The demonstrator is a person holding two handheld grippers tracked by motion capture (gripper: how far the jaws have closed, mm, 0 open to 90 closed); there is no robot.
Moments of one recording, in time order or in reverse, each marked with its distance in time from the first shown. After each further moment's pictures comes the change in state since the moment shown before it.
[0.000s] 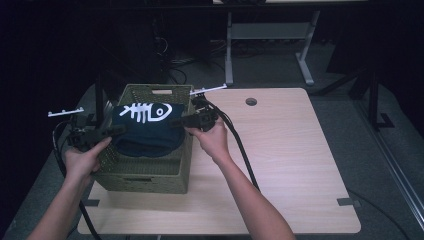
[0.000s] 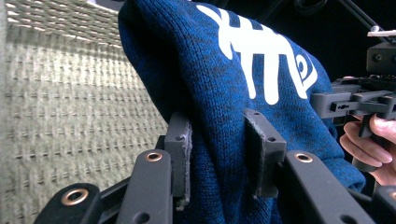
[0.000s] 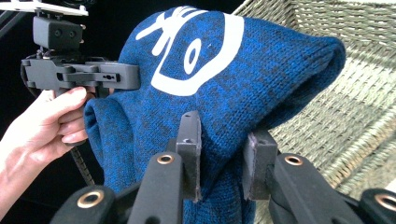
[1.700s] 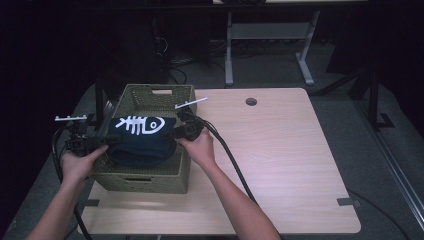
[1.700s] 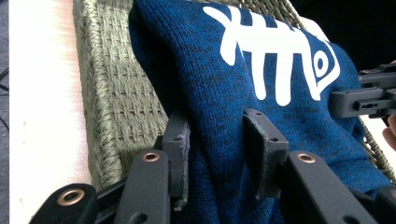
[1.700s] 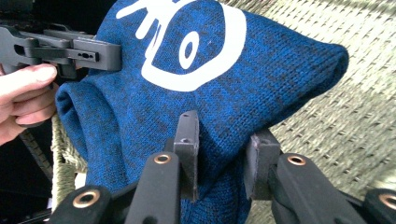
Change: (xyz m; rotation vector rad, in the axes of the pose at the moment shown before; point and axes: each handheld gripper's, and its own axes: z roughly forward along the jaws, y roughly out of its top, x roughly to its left) left arm 0.035 -0.011 0.005 0.128 0.164 0.024; right arm -0.012 -0.021 0.058 0.099 -0.078 0.007
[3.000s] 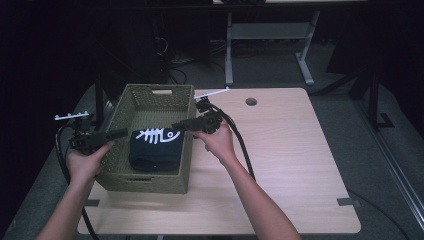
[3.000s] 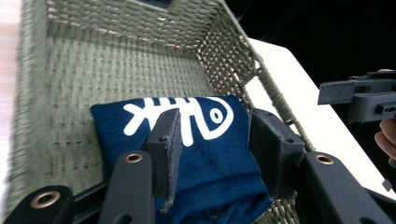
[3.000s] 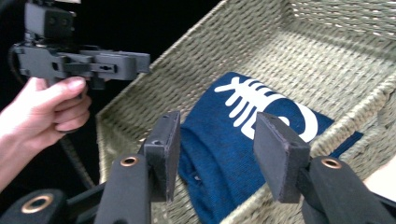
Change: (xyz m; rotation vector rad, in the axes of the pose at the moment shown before) left arm -0.045 0.003 -0.003 -0.122 -0.047 0.014; right arm -0.010 0.004 -0.064 -0.077 0.095 -0.033
